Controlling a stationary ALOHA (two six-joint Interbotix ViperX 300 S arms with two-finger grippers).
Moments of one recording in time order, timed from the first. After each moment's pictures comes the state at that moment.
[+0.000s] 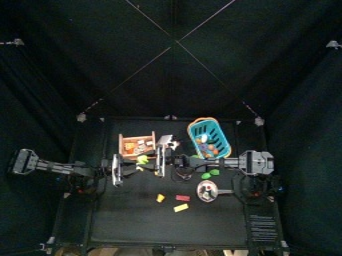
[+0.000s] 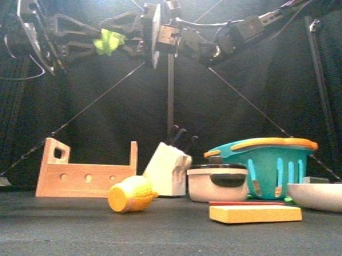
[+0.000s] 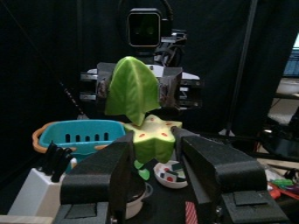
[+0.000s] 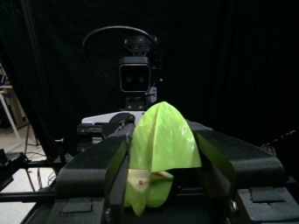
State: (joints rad) left arm -0.03 -0.67 1.25 -0.24 -0.88 0.14; right arm -0.17 0.21 0.22 -0.30 -0.76 0.30
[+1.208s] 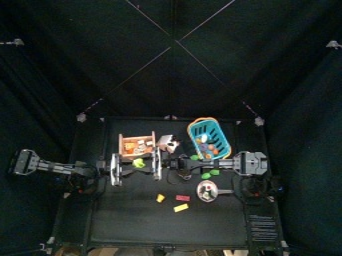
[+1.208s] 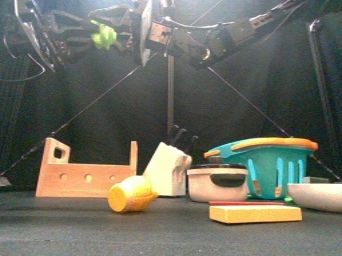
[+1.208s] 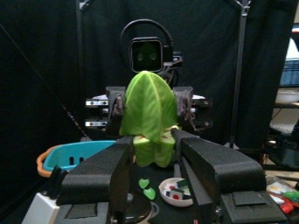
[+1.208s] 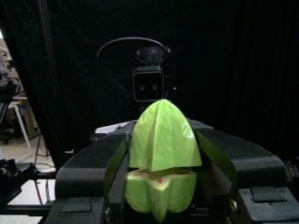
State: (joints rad) left arm -0.01 -0.64 1.27 -0.17 -1.02 0.14; right arm -0.15 0.29 0.15 -0.30 -0.83 0.30
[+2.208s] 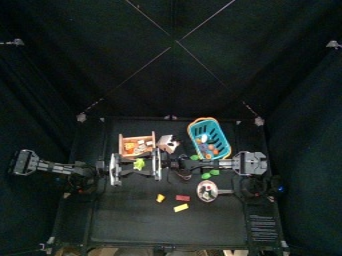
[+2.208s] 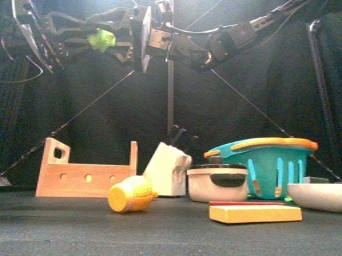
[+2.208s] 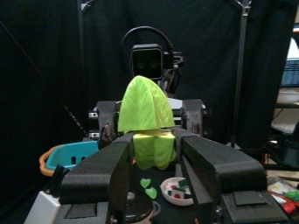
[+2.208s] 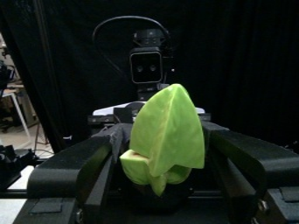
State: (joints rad) left arm -0.01 -0.65 1.28 -0.17 -1.03 0.14; right arm -0.15 0.29 0.17 -0.31 -0.80 0.31
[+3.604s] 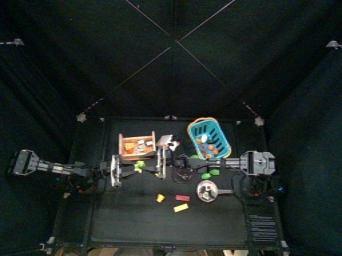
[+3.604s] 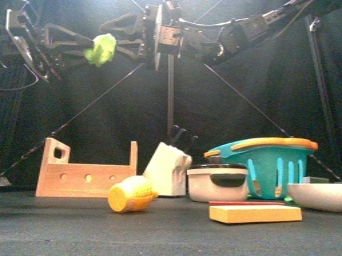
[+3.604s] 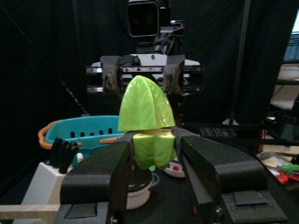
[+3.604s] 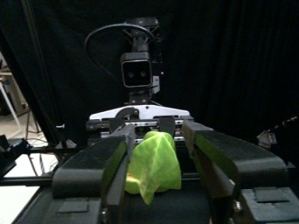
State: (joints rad) left arm -0.01 -0.65 1.33 -0.17 -0.95 0.13; right arm -0.17 0.20 0.26 -0.31 -0.71 0.30
